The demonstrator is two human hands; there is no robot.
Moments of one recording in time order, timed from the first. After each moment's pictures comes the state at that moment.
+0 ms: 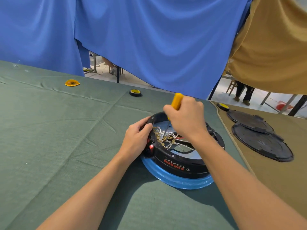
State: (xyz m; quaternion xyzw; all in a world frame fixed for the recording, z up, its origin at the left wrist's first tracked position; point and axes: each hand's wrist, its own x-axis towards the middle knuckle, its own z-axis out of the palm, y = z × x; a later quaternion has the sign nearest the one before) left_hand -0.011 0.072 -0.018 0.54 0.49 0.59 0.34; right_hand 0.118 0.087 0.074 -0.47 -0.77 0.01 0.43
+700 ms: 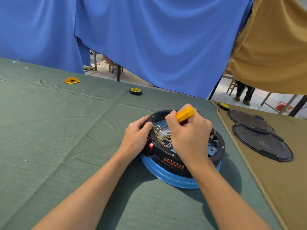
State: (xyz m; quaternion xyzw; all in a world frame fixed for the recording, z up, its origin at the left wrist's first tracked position) left_hand -0.010 0.071 -0.017 0.52 0.49 0.60 0.36; right_hand 0.121 0.056 0.039 -0.38 -0.71 -0.02 0.59
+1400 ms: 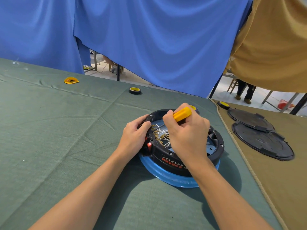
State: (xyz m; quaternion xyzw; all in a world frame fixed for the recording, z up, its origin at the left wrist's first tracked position) left_hand -0.010 0.069 -0.016 0.52 0.49 0.60 0.36; right_hand 0.124 0.057 0.037 -0.37 -0.72 0.03 0.59
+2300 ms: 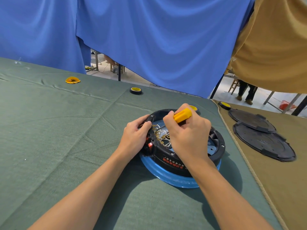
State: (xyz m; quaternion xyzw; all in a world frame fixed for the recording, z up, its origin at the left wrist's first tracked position) left_hand -0.011 0.070 -0.018 0.52 0.49 0.60 0.36; right_hand 0.125 0.056 0.037 -0.35 -0.73 0.01 0.58
